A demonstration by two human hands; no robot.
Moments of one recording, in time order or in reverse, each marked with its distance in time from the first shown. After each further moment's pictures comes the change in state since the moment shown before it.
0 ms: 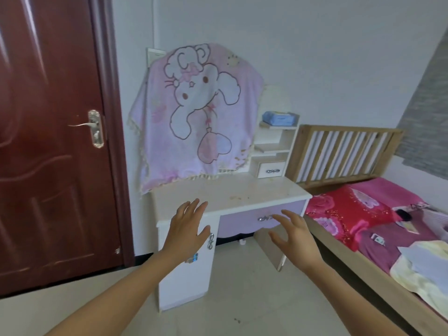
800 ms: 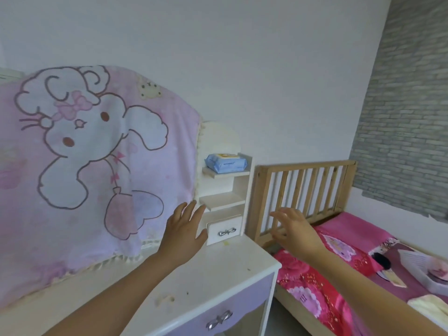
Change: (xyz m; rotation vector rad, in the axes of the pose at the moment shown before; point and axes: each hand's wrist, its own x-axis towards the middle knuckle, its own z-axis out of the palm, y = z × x) left_hand 0.419 0.109 0.132 0.147 0.081 0.249; right_hand 0.342 0.243 -0.060 -0.331 0.018 -0.009
